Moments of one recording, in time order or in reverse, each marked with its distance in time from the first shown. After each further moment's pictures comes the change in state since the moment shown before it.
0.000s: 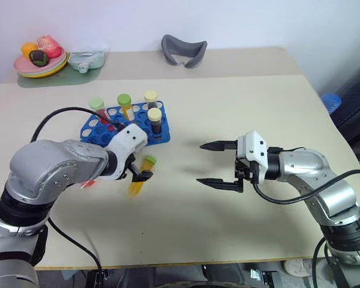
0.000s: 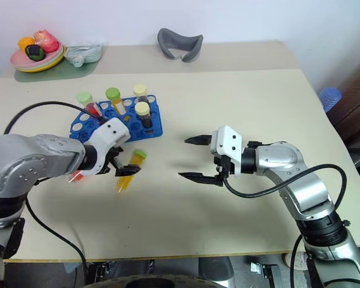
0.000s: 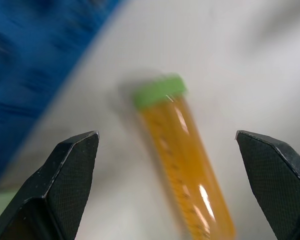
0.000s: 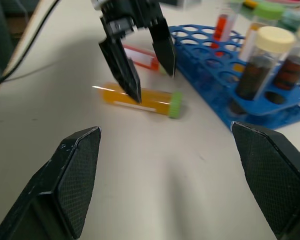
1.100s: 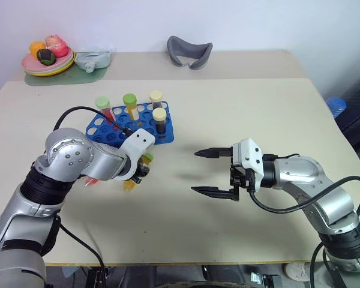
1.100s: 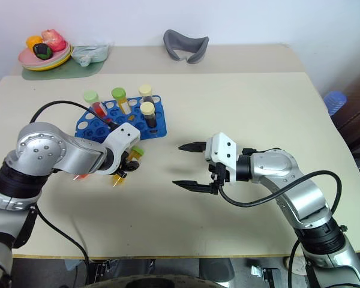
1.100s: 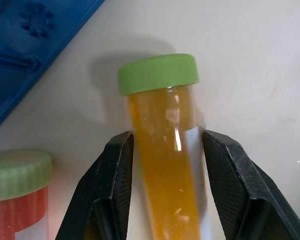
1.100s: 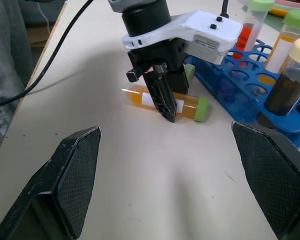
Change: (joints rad) left arm -0.083 -0.073 -0.092 0.268 -0.505 -0.001 0.727; right arm 0.037 0.031 0.026 -0.062 0.011 0.022 -0.054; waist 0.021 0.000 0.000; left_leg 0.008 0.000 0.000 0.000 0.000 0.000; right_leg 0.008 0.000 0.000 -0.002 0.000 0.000
